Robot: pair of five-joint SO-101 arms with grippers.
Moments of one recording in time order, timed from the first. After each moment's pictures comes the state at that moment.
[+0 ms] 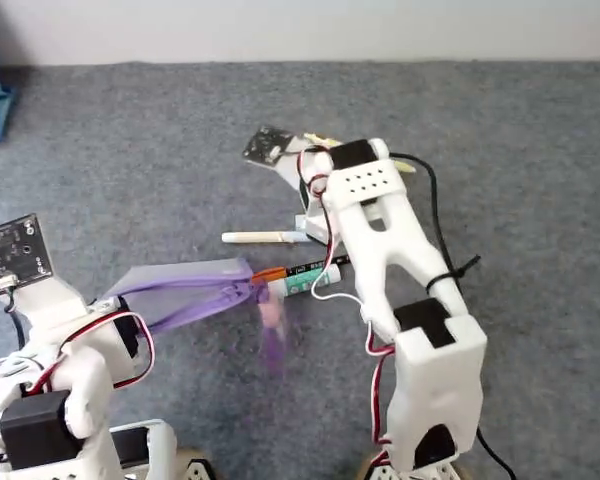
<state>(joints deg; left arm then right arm) -15.9 -69.4 37.5 95.8 16.4 -20.1 26.4 -16.8 77.1 43.1</state>
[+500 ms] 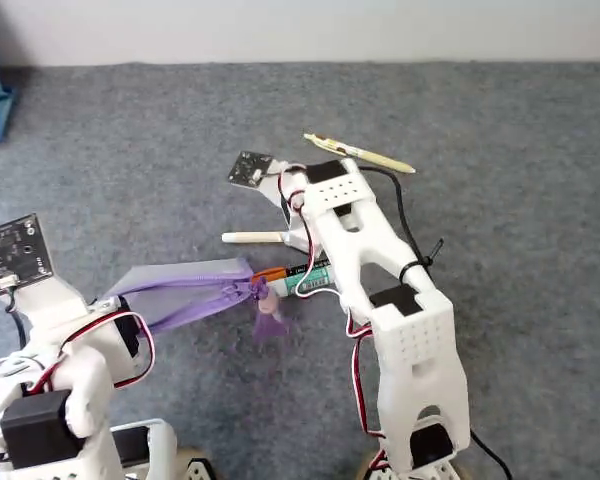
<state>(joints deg) -15.9 -69.4 37.5 95.8 16.6 -22.5 40.2 -22.2 70.1 45.7</state>
